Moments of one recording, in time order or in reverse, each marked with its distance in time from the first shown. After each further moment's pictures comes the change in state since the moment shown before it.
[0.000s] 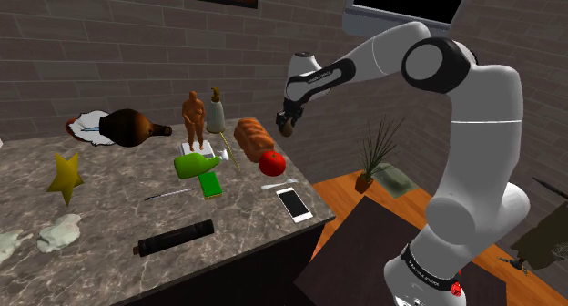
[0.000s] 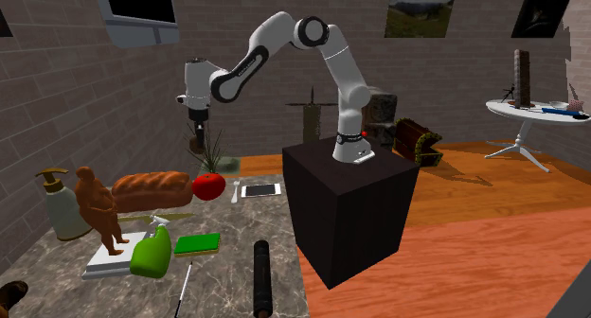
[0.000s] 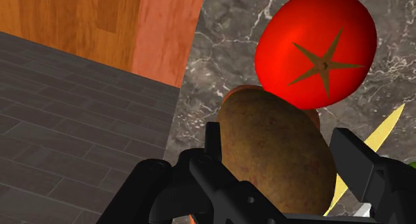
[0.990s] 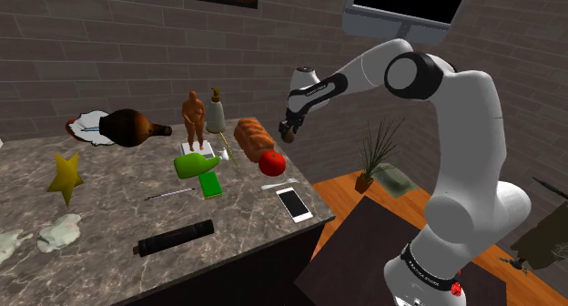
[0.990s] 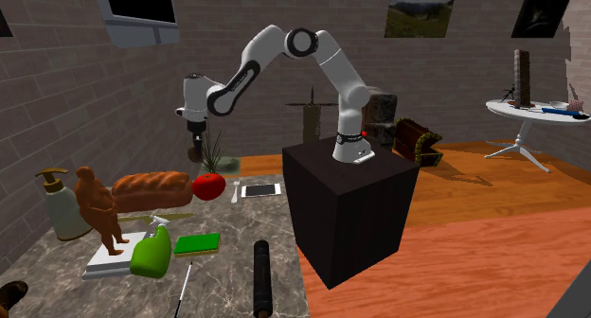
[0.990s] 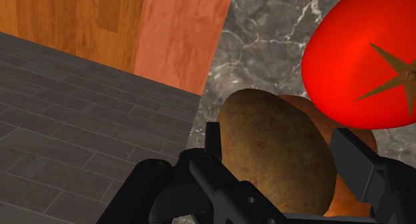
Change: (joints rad) arm -0.025 0.158 -0.034 0.091 -0.022 0.072 -0.046
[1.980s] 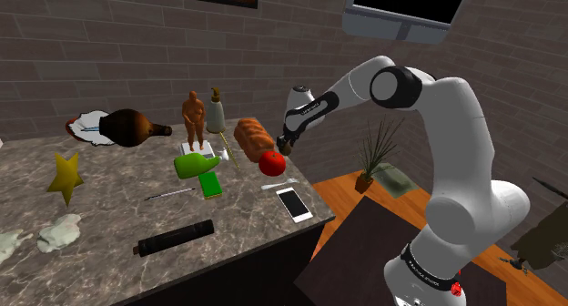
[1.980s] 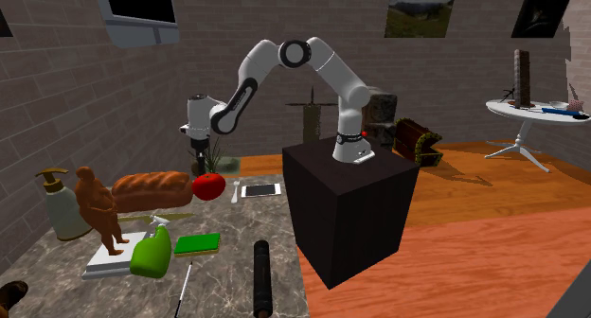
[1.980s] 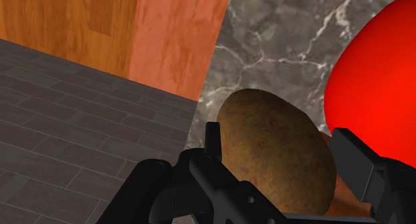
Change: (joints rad) arm 0.025 0.146 -0.036 0.029 -0.038 0.117 0.033
